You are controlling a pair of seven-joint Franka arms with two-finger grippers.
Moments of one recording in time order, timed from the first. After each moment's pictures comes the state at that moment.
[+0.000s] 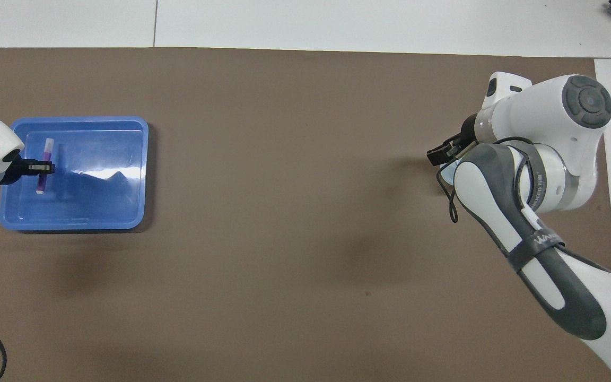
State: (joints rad) left arm 0.24 0.34 -0.01 -1.99 -0.10 2.52 0.40; right arm 0.07 0.31 0.04 -1.80 0.09 2.24 -0.53
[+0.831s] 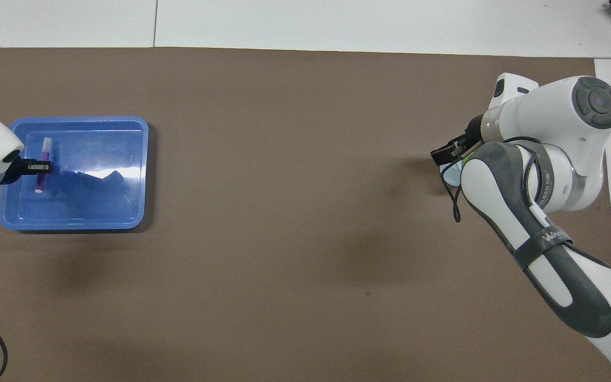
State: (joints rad) left arm 0.24 0.35 -0.01 -1.99 -0.09 2.55 0.40; right arm 0.05 0.31 0.05 -1.80 0.14 2.24 -0.53
